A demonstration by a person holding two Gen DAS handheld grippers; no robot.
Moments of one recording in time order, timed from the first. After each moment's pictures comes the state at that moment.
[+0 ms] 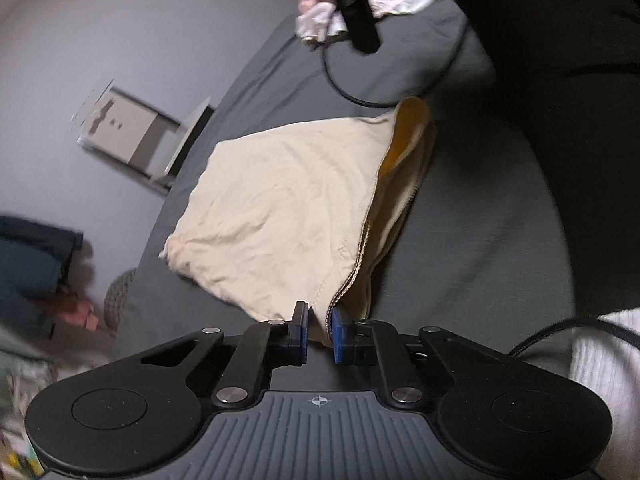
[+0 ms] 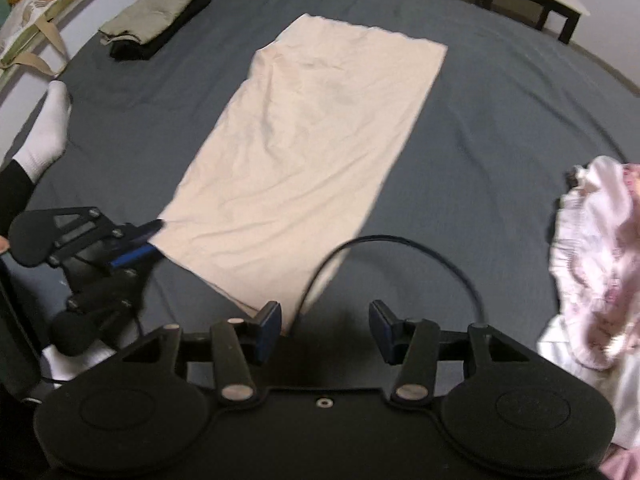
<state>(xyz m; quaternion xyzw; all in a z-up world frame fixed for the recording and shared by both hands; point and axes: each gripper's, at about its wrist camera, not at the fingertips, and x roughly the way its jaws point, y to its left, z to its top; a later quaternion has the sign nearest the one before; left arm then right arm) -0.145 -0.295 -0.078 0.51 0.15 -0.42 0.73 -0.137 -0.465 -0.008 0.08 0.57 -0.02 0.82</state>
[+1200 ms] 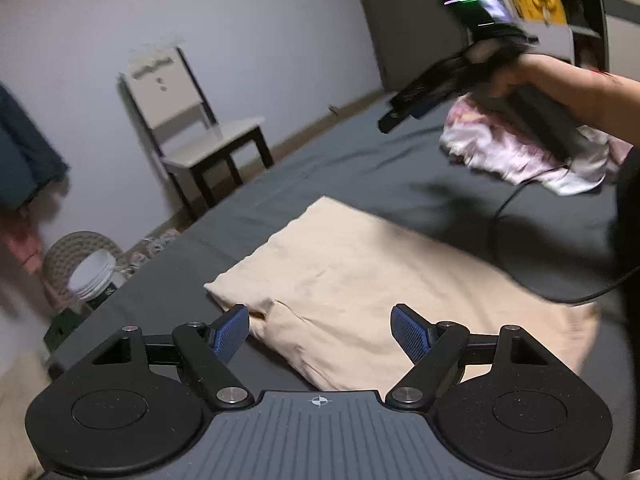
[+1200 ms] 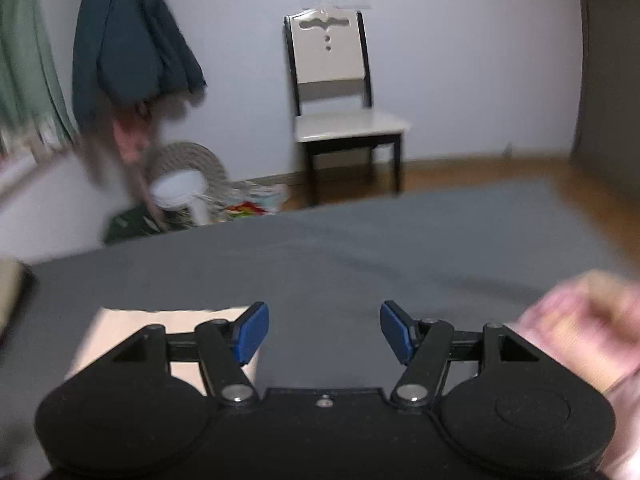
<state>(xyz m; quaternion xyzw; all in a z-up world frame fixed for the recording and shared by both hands) 0.063 -0.319 -0.005 0.32 0.20 -0.50 0.78 -0.028 -0.587 -0.041 0.19 0.28 -0.25 0.91</state>
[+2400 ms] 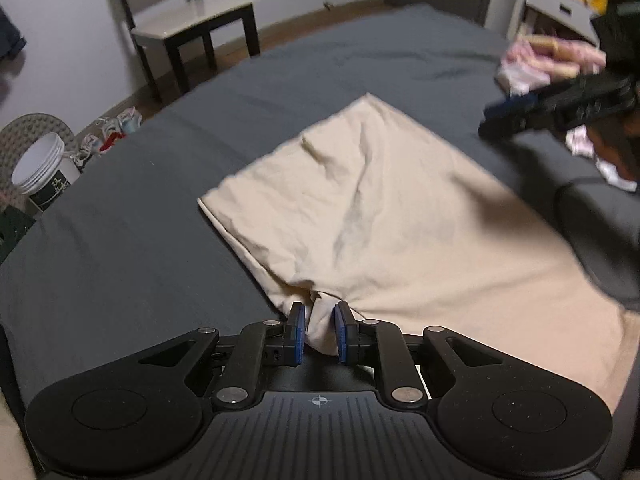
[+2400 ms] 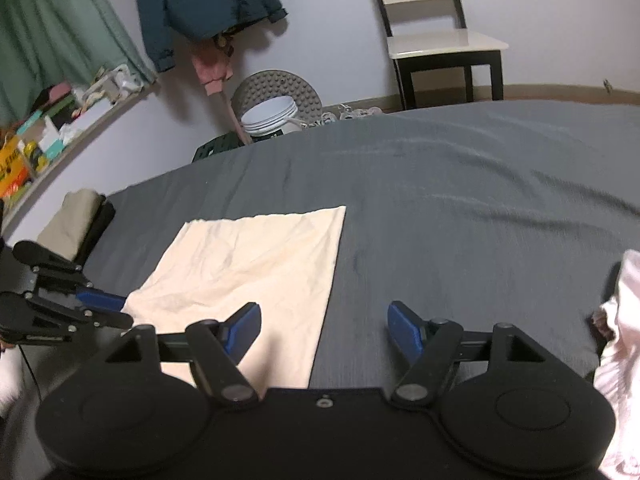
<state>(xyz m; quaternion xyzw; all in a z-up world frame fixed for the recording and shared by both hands) 0.167 -0.353 -0.043 0.28 0.39 -0.49 0.72 -0.005 -0.585 -0.066 0.23 0.35 -0.11 0.90</state>
